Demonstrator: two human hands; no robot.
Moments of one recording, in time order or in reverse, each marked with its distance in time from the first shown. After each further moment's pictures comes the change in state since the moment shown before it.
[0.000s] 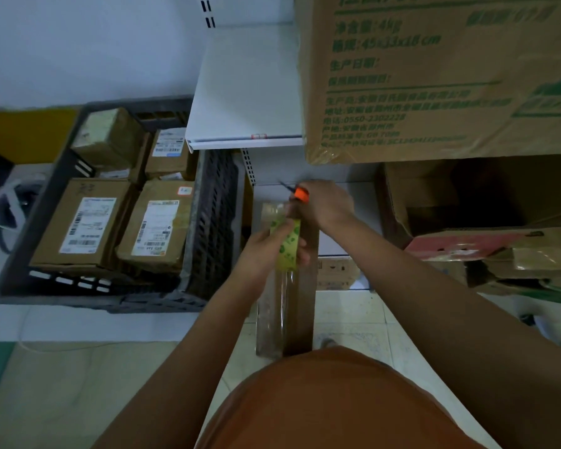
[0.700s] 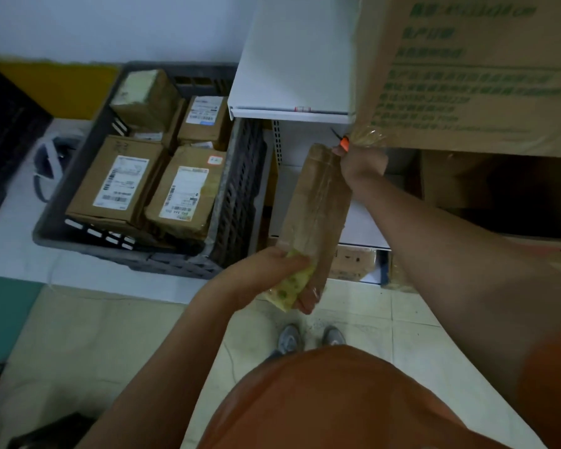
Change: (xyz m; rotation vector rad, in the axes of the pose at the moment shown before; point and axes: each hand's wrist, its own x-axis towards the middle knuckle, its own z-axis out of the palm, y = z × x) left_hand -0.047 -0.021 -0.037 0.204 -0.264 -0.258; right_hand 0.046 0.005 -0.008 0.213 0.050 0.377
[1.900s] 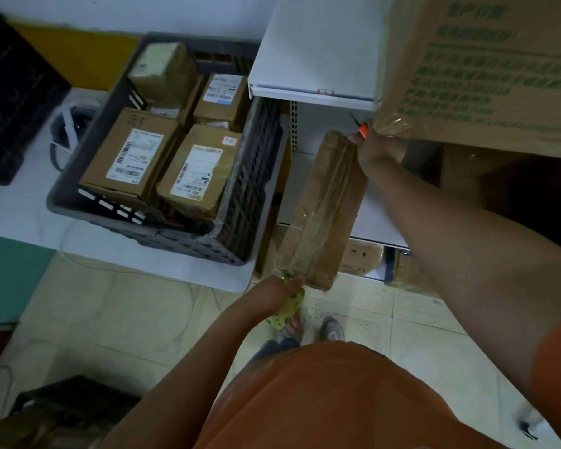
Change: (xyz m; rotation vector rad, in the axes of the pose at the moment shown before) left_hand 0.029 -0.087 0.030 0.090 0.147 -0.148; right_hand 0.040 0.011 0.024 -0.054 -0.021 -0.077
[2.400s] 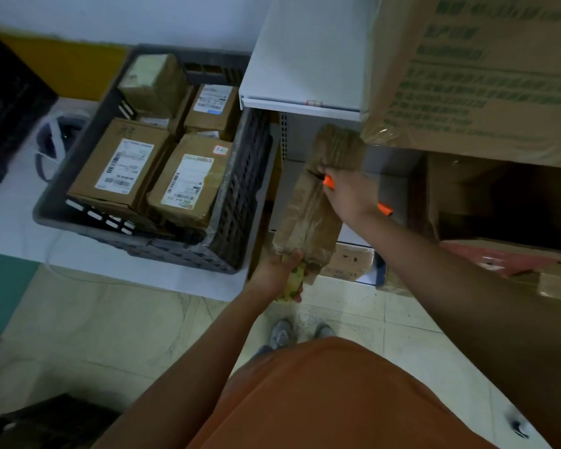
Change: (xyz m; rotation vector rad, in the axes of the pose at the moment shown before) left_hand 0.021 0.037 -0.002 -0.354 0.153 0.095; right_hand -0.088 -0.001 0.003 -0.386 0.041 -0.477
